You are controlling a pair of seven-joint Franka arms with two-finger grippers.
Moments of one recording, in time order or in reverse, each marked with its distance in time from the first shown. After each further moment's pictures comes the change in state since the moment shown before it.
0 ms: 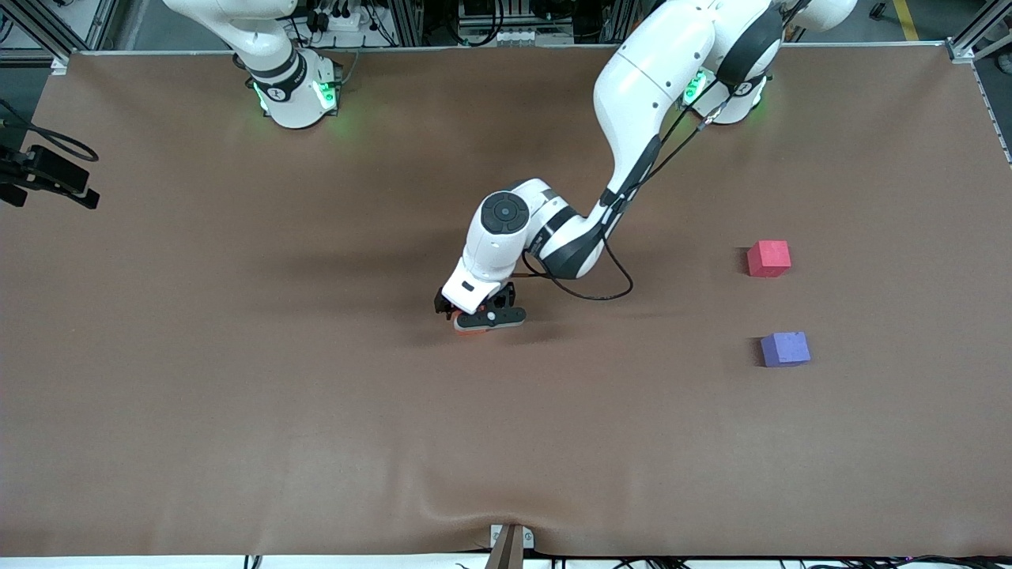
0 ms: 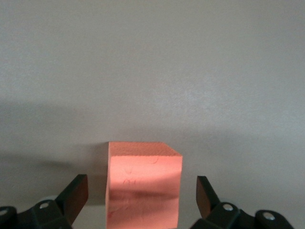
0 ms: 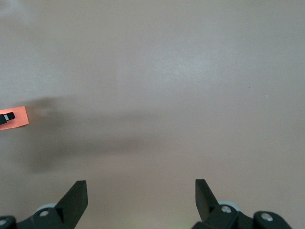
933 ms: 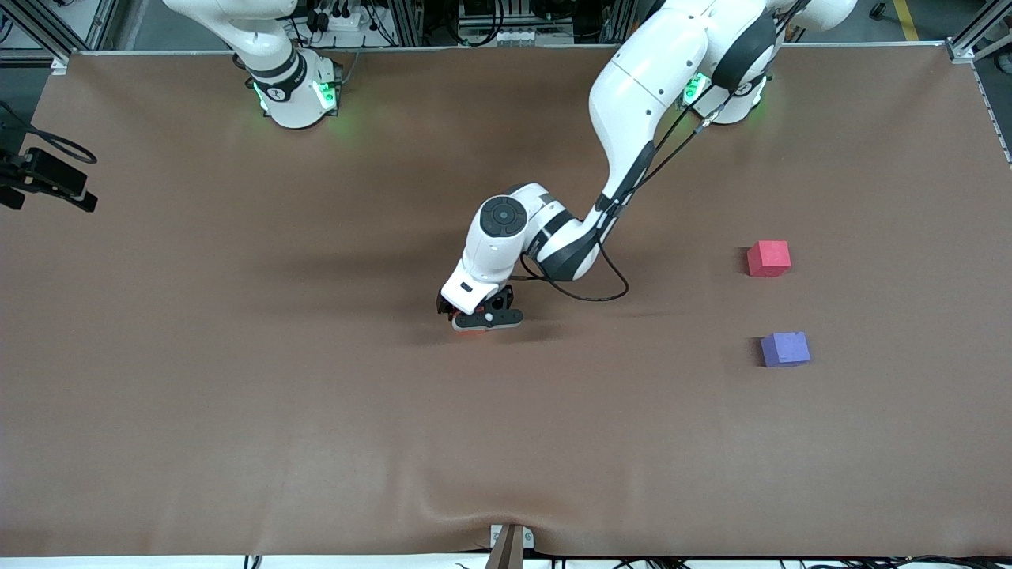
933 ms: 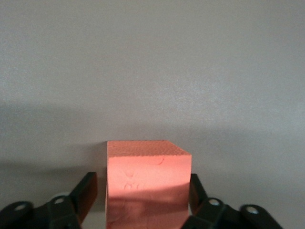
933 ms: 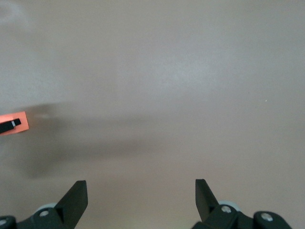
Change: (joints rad) left arm -0.010 0.030 0.005 0.003 0.000 0.018 0.023; right arm -0.001 0.010 -0.002 -0.002 0.000 0.044 0.001
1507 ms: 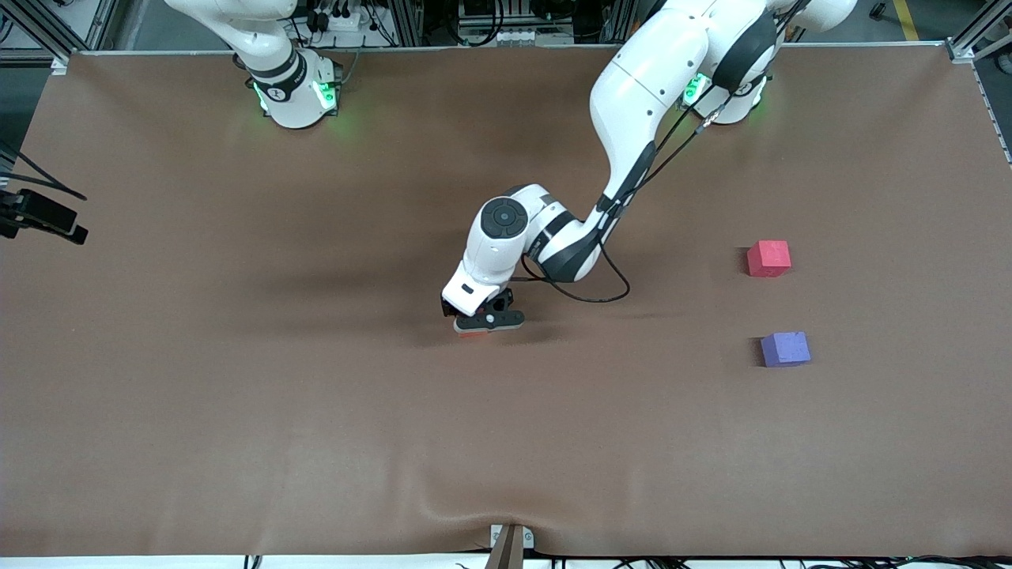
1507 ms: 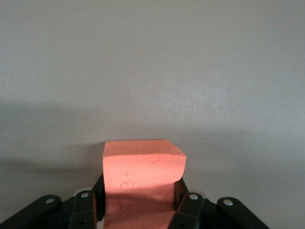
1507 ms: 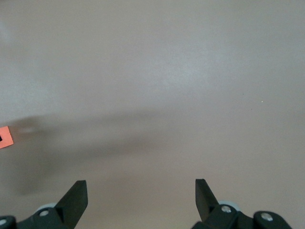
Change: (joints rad) left arm 0.008 -0.005 0.006 0.012 0.000 -0.025 0.000; right arm -0.053 0.063 0.000 -0.003 0.000 0.055 0.001
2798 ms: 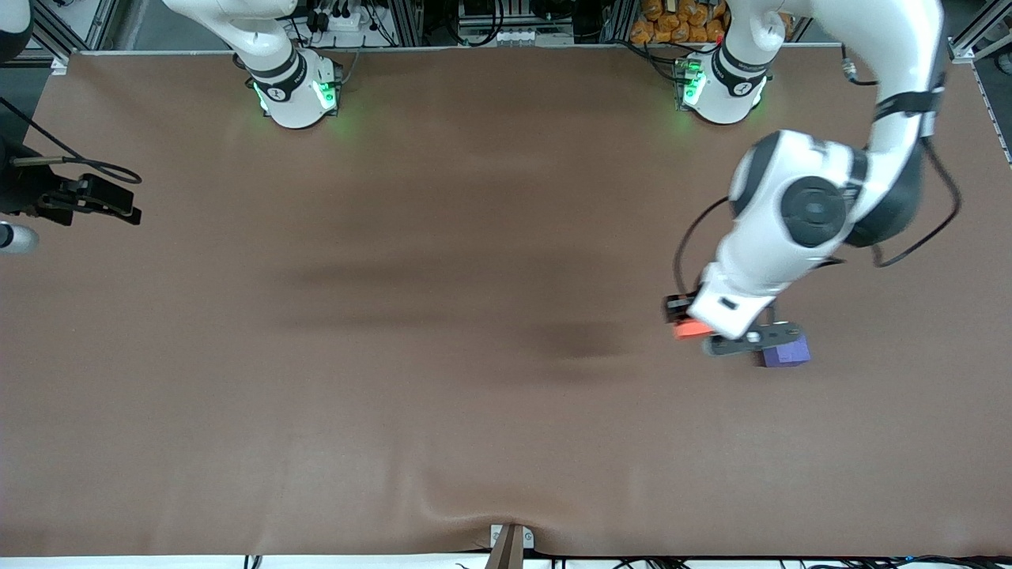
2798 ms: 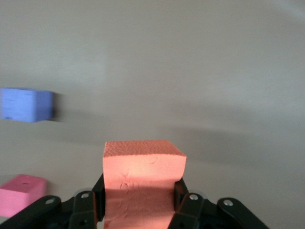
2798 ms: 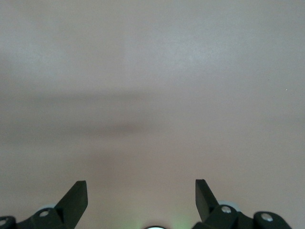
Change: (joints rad) left arm 0.524 -0.667 0.001 -0.462 0.000 -0.474 0.513; right arm 0.070 -0.010 0.041 0.002 0.002 -0.131 0.000
